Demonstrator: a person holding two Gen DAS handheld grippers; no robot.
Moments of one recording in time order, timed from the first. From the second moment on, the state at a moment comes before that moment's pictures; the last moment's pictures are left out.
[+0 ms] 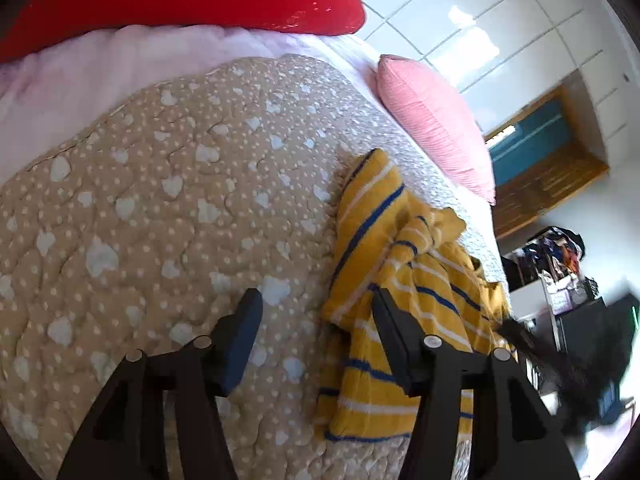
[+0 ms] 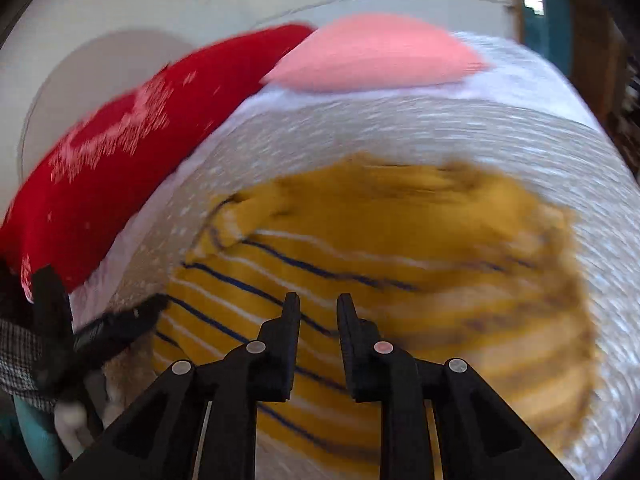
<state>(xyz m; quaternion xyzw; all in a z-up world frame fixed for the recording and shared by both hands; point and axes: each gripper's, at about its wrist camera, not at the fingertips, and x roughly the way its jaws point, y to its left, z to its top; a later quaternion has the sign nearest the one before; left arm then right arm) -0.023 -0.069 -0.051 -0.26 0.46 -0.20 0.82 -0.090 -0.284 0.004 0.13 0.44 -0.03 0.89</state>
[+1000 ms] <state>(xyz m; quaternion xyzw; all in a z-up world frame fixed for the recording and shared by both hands) -0.031 -0.009 -0.059 -0.37 0.42 -0.29 0.77 0.062 -0.172 -0.047 0.06 0.58 0.01 0.81</state>
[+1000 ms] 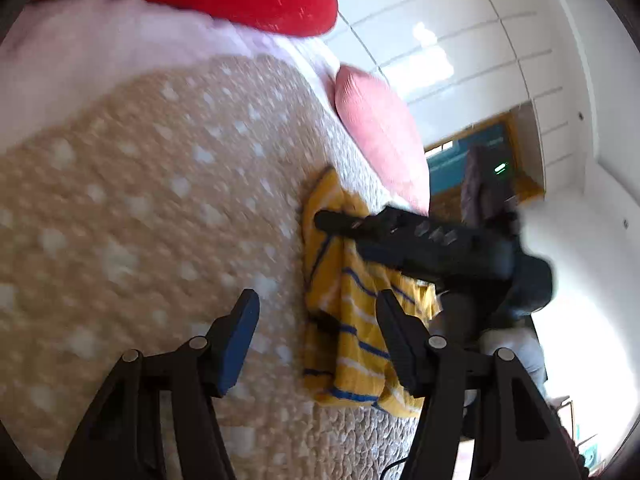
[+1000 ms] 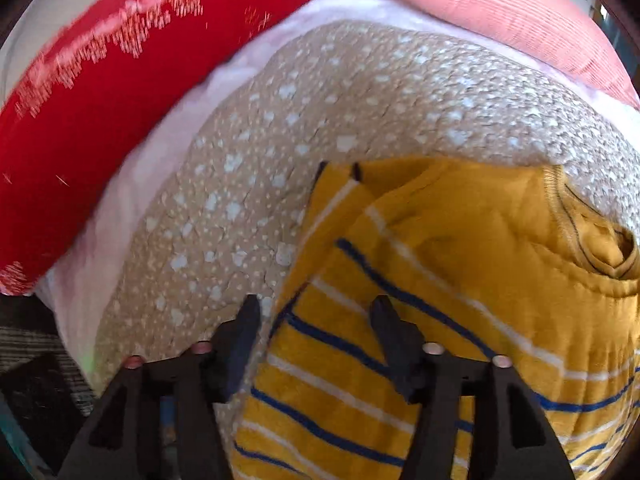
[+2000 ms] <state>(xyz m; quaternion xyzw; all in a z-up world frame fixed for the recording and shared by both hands) -0.072 -0.210 -0.001 -0.03 0.41 -0.33 0.85 -0.036 -0.275 0.030 0.13 0.47 0.02 0.87</state>
